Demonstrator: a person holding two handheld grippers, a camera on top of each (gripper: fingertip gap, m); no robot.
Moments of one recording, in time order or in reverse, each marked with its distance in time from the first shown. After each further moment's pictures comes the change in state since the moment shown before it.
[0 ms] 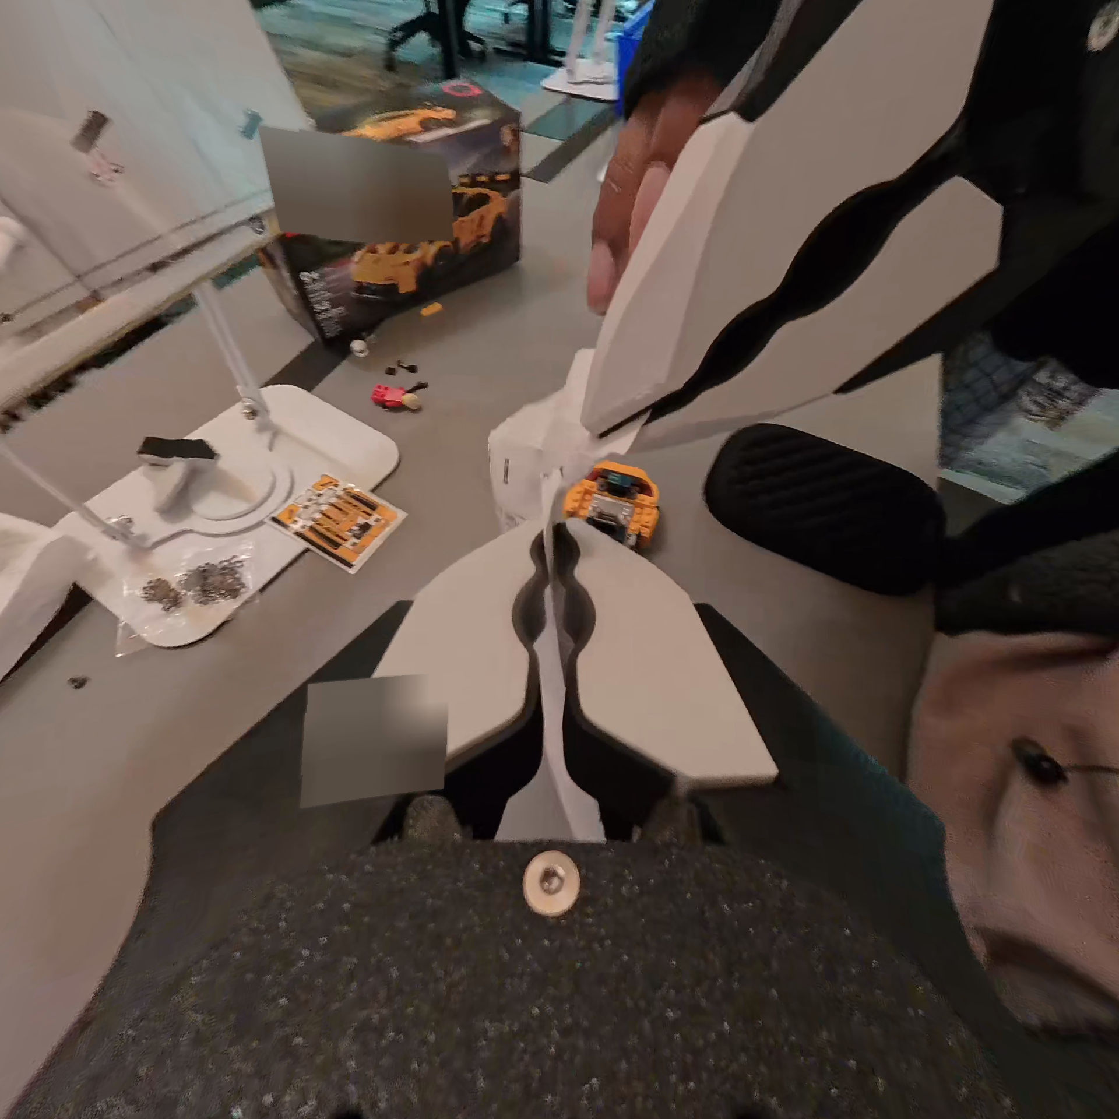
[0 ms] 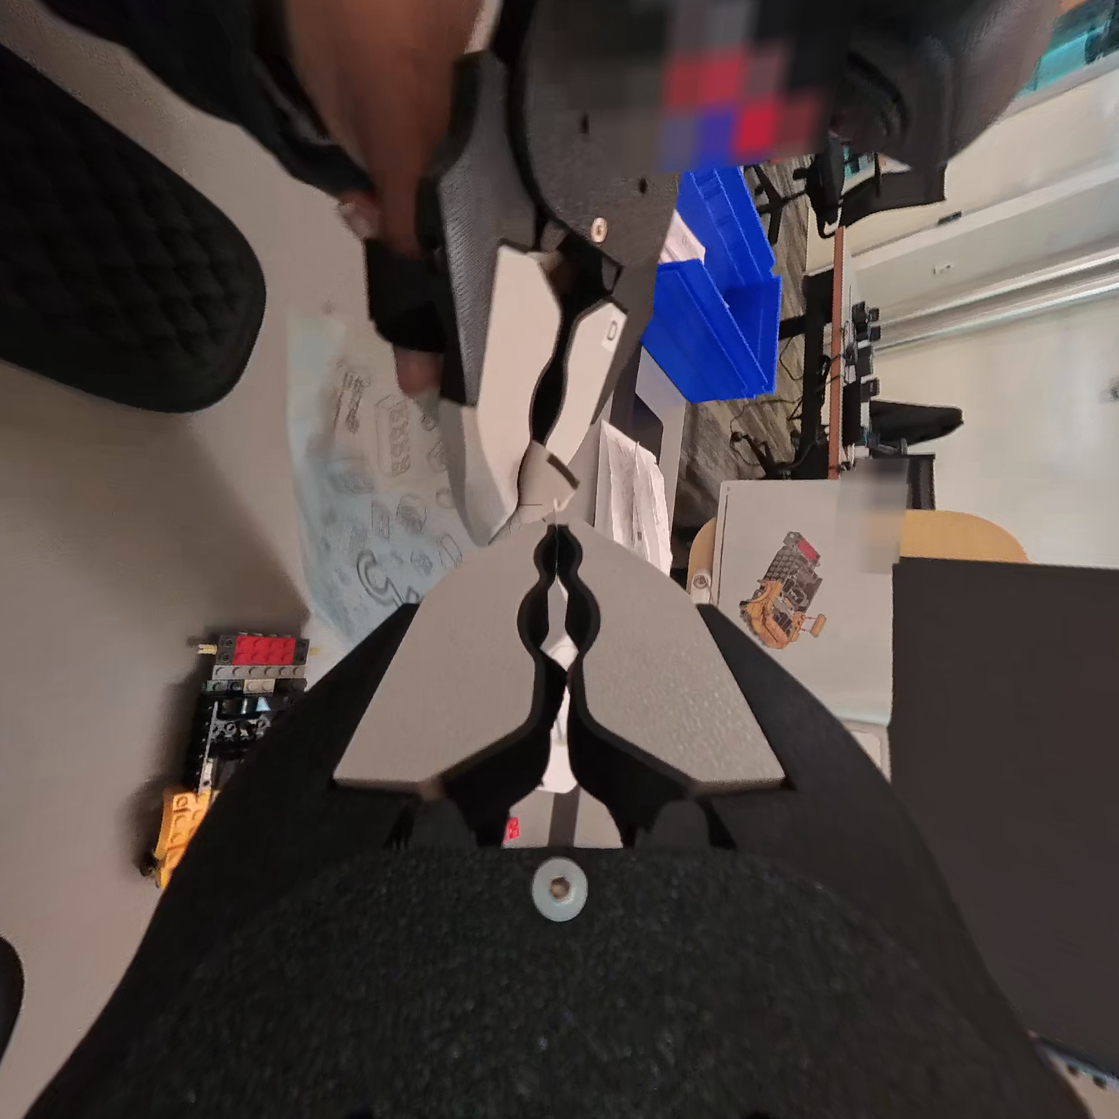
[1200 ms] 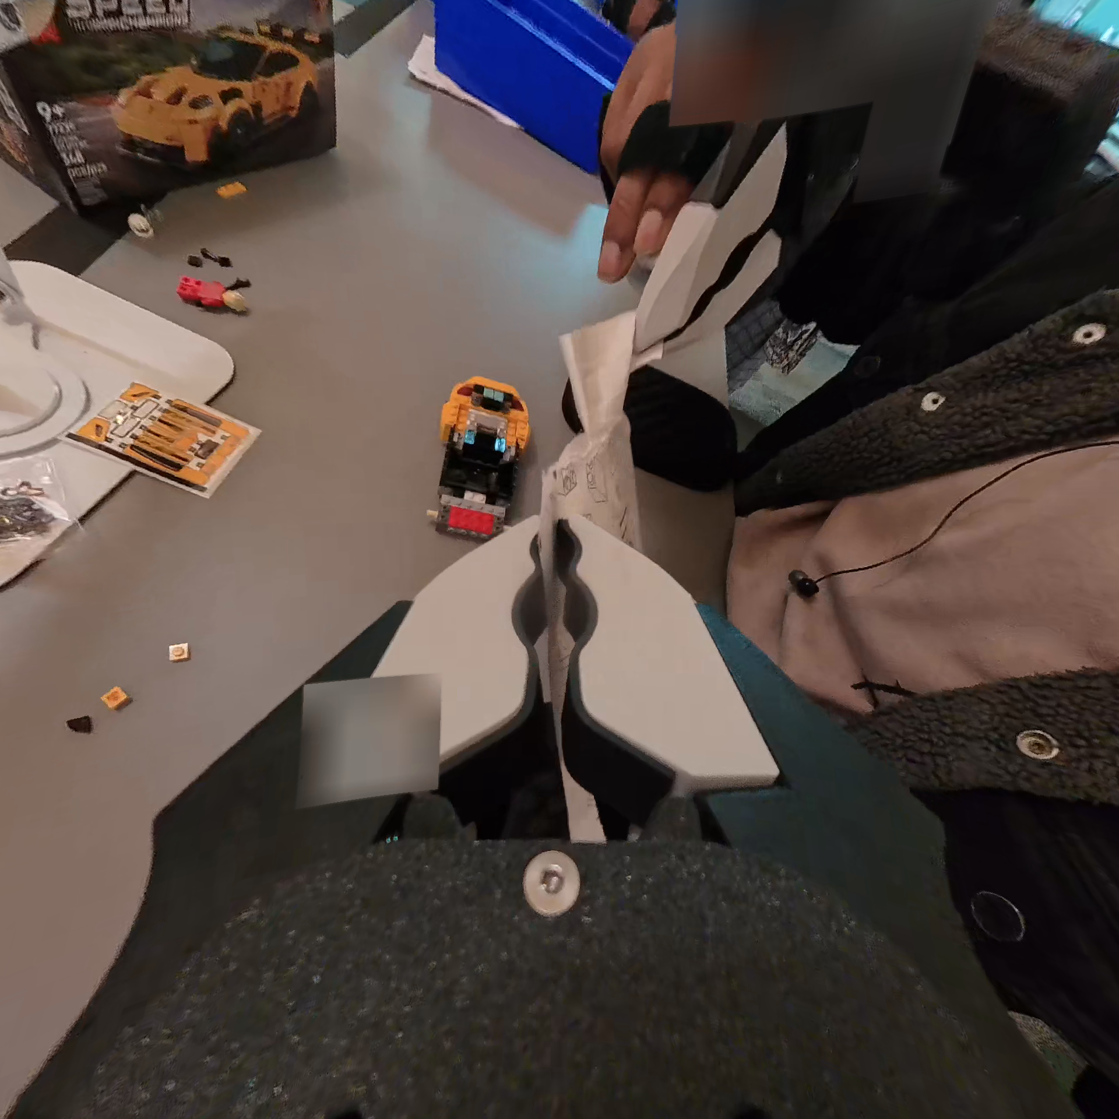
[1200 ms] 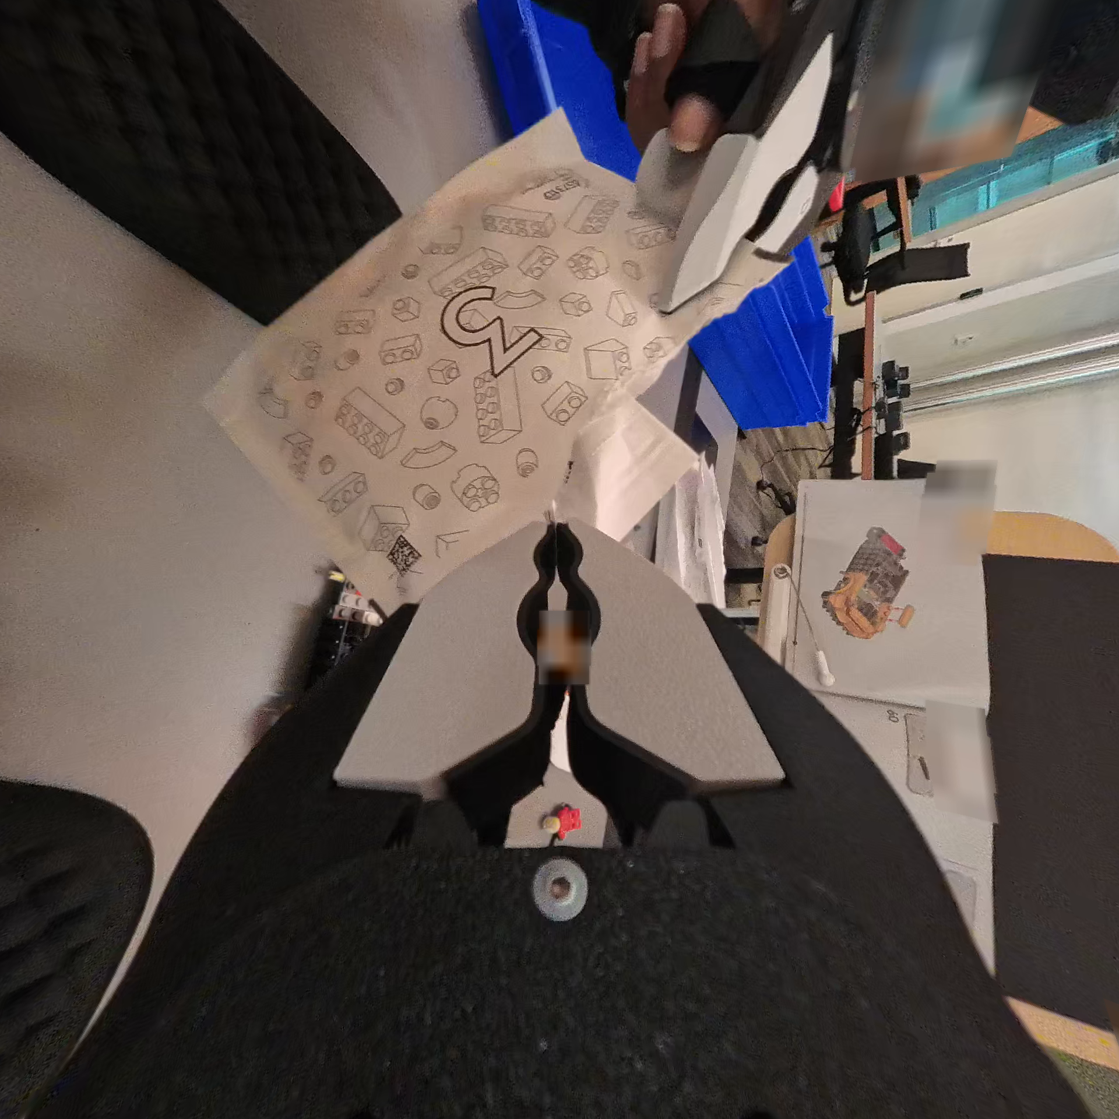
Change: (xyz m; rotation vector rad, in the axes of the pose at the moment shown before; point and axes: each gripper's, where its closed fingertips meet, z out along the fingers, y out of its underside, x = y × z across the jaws) left arm 0.000 0.021 -0.050 -0.106 0.340 -0.130; right arm -0.063 0.031 -0.033 0.092 -0.055 -0.036
